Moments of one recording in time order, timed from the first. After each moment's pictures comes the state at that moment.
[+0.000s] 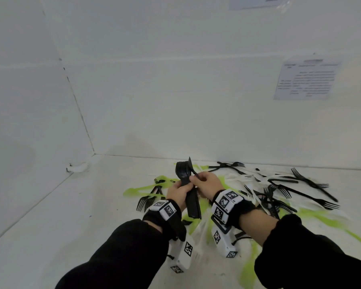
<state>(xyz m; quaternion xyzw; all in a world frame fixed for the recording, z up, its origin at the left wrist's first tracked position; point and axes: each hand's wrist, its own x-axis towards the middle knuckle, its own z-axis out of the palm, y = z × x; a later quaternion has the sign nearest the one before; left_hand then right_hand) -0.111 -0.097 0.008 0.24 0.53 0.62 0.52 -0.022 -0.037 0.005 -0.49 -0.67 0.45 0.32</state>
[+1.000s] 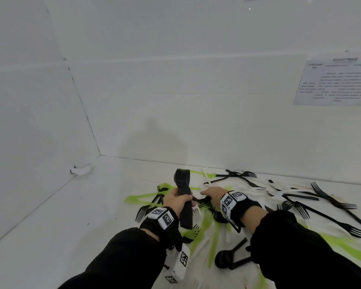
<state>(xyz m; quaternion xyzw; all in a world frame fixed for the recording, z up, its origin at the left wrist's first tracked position) -0.133 -0.063 -0.008 0.24 0.63 0.58 0.46 -0.016 0.039 -0.006 -0.42 -0.88 0.15 -0.16</state>
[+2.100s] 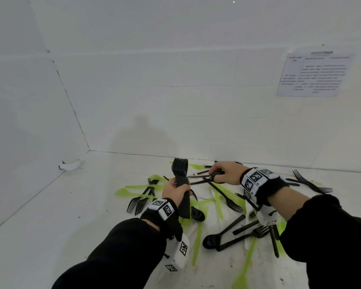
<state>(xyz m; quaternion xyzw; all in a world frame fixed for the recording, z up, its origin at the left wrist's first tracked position) -0.107 -0.066 -0.005 0.30 0.64 0.57 0.41 0.057 0.022 0.063 -0.44 -0.86 0.26 0.03</state>
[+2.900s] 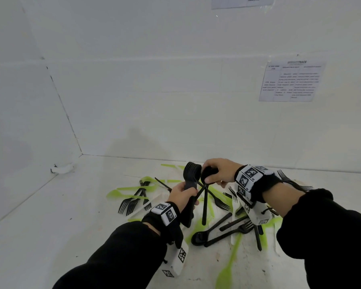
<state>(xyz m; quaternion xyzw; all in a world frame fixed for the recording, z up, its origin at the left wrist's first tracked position) -0.063 -0.079 0.009 0.36 0.61 0.51 0.49 0.078 0.009 0.081 -0.41 -0.83 0.38 0.06</state>
